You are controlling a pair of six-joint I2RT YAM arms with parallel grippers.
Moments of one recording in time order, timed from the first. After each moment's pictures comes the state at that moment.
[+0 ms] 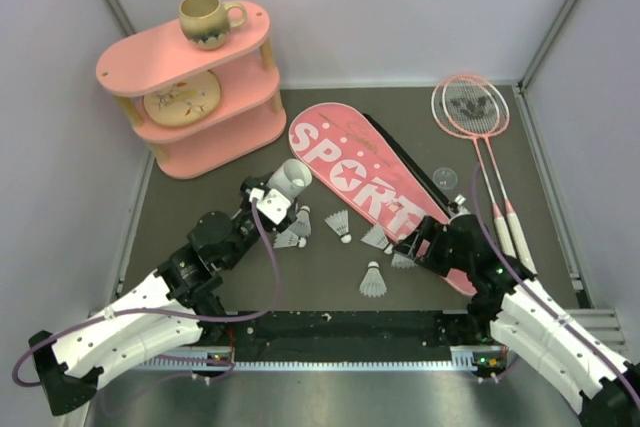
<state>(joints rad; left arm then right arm) -0.90 0.61 0.57 0.05 -0.28 0.41 0.50 0.63 0.33 -0.44 -0.17 0.91</state>
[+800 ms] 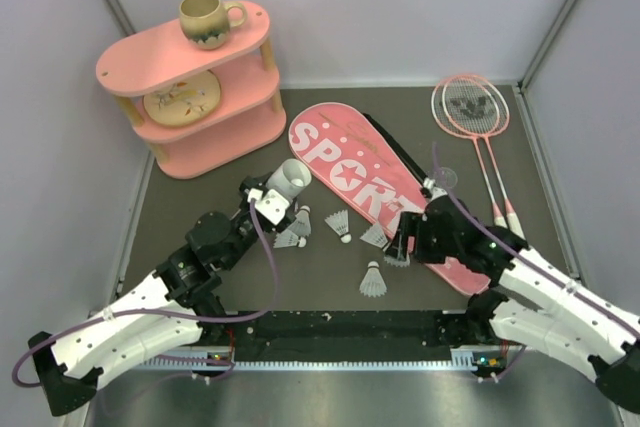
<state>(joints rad) -0.90 0.61 0.57 0.05 -0.28 0.41 0.70 0.76 0.59 -0.65 -0.05 0.77</state>
